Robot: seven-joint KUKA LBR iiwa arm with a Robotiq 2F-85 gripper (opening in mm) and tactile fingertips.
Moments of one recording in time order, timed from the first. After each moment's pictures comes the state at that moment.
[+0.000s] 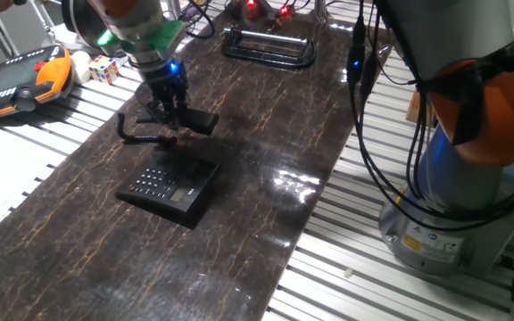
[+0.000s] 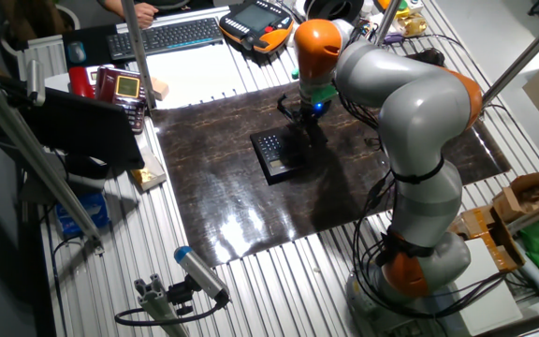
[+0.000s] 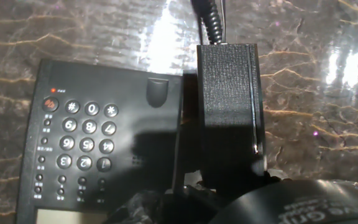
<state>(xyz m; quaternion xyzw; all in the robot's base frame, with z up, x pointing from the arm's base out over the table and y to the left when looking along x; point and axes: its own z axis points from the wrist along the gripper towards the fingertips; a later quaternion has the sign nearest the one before) 0.576 0.039 0.133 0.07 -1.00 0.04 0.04</state>
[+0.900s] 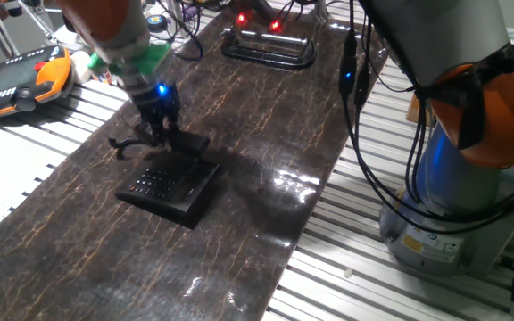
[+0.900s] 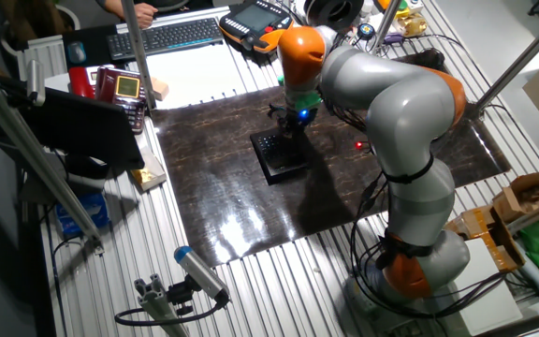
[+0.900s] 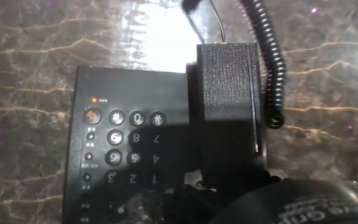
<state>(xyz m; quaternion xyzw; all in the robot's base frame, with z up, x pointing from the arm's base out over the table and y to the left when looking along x) 0.570 0.088 0.091 0.05 -1.00 0.04 0.04</state>
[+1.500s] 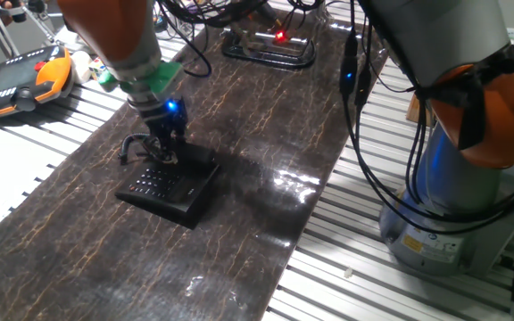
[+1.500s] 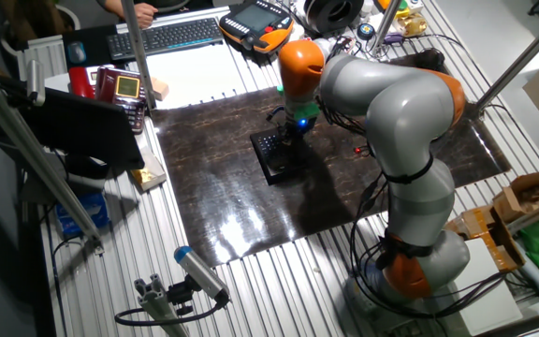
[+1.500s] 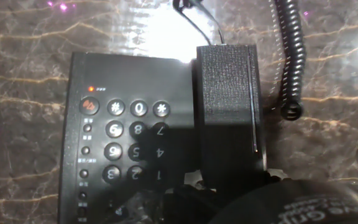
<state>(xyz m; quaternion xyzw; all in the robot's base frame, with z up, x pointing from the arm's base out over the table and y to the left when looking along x) 0.555 0.093 0.073 0.04 -1.00 0.03 0.04</state>
